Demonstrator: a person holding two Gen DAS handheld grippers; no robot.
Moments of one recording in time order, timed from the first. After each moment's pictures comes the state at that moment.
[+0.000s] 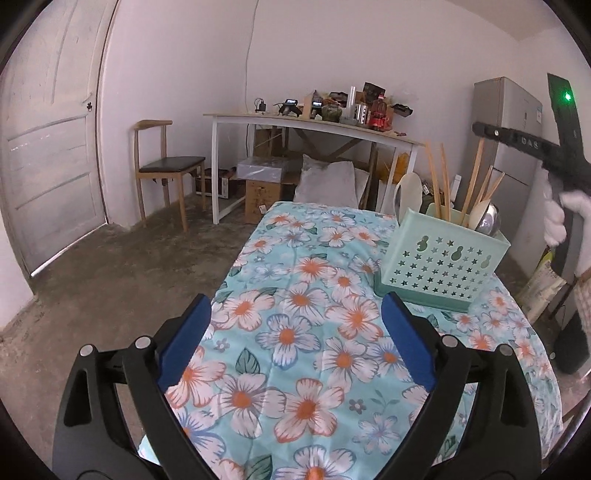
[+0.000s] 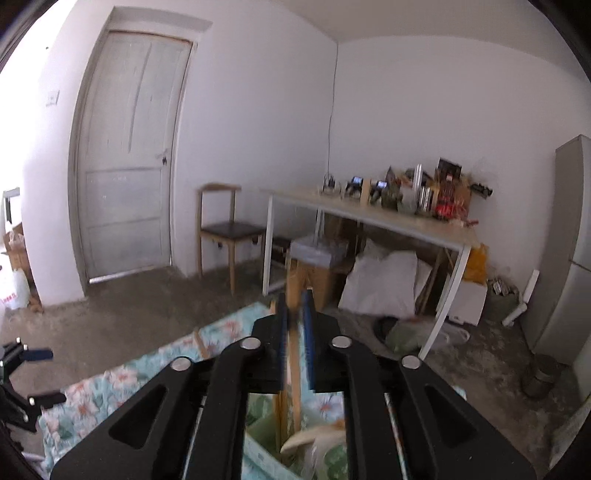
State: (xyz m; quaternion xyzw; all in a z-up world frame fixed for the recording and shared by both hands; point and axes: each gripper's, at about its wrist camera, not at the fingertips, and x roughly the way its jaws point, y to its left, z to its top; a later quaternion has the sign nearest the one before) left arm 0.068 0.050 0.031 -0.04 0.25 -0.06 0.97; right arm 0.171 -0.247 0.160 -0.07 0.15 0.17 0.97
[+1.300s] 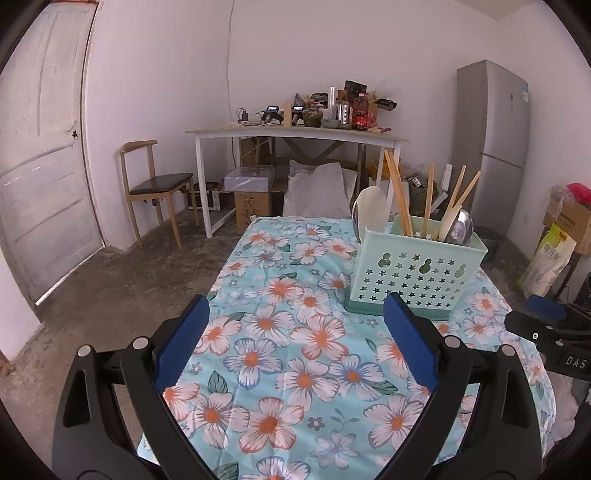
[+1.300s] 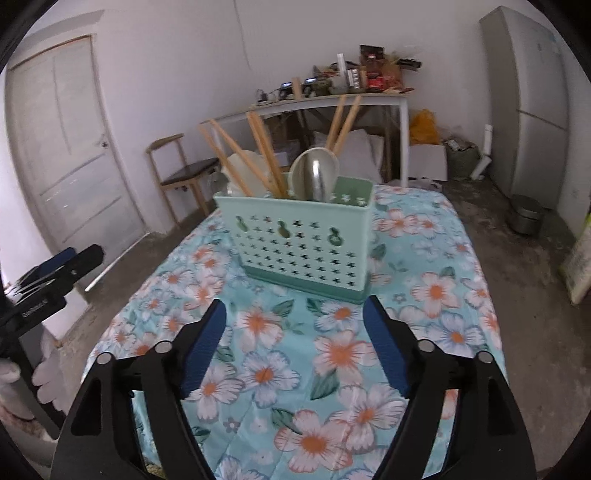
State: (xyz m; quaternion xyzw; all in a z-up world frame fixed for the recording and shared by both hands) left arm 0.068 -0.009 0.072 0.00 0.24 -0.07 0.97; right arm 0.044 -0.273 0.059 0.07 0.31 0.05 0.95
